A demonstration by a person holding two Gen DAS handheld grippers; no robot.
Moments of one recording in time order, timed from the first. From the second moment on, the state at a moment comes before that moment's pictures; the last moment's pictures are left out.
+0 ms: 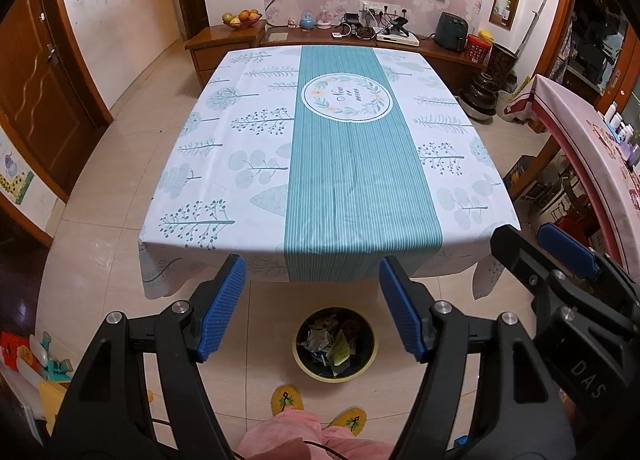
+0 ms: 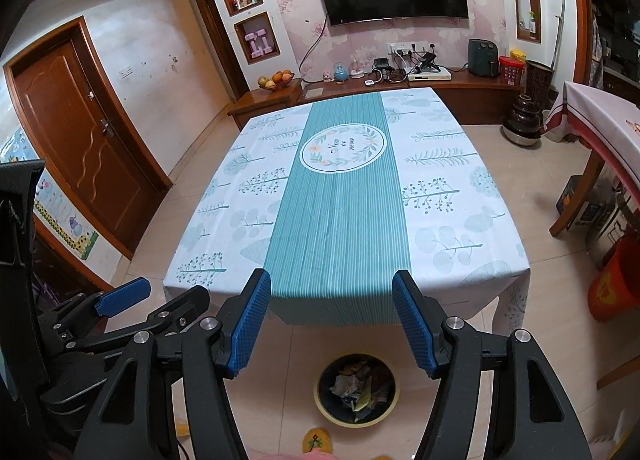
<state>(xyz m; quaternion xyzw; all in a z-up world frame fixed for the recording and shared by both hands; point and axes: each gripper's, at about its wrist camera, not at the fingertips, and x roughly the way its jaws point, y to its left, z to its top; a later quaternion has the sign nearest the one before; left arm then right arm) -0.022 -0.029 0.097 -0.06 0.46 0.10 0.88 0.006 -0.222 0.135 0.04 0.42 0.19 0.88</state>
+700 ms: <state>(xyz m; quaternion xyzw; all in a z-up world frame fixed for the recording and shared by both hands) -0.023 -0.025 0.097 -0.06 0.46 0.10 0.88 0.007 -0.219 0.138 0.04 0.42 0.19 0.89</state>
